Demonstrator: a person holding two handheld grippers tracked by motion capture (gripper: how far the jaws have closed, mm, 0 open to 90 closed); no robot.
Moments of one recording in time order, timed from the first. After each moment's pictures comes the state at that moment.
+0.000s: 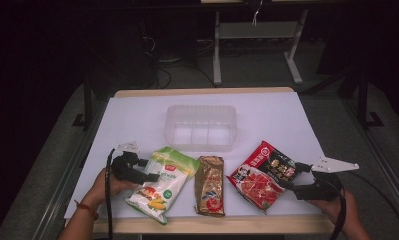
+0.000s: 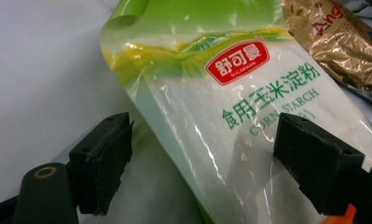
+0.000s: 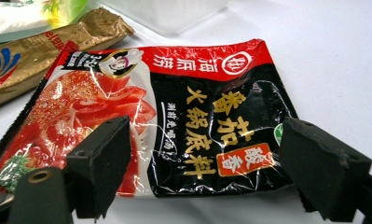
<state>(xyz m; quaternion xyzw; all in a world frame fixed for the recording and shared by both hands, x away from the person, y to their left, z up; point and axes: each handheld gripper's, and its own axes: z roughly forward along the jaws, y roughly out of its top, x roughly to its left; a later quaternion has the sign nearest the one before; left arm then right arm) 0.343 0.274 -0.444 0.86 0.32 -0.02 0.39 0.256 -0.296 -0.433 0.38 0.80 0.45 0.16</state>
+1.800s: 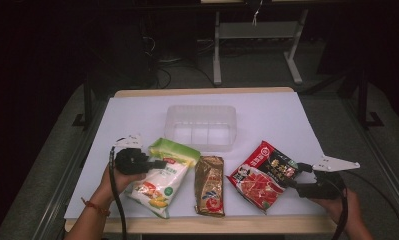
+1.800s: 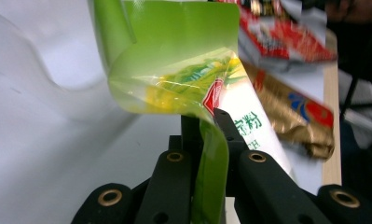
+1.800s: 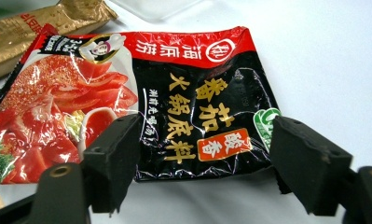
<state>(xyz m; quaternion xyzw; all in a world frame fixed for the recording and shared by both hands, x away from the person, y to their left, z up) 0.329 0.248 -0.396 0.85 0.25 0.01 0.47 0.258 -0.301 -0.432 0.39 0.80 0.42 0.17</state>
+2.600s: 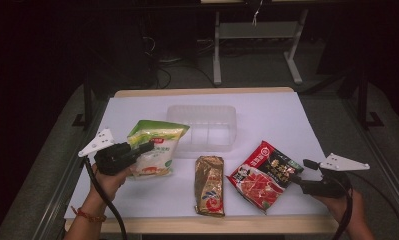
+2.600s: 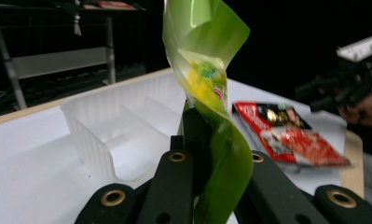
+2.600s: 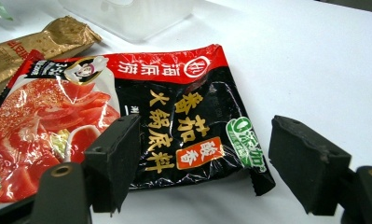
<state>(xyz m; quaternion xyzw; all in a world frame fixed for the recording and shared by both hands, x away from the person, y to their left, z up) 0.290 0.262 -0.348 0.73 0.29 0.15 0.61 0.256 -0.311 -0.427 0.41 0.78 0.44 0.20</state>
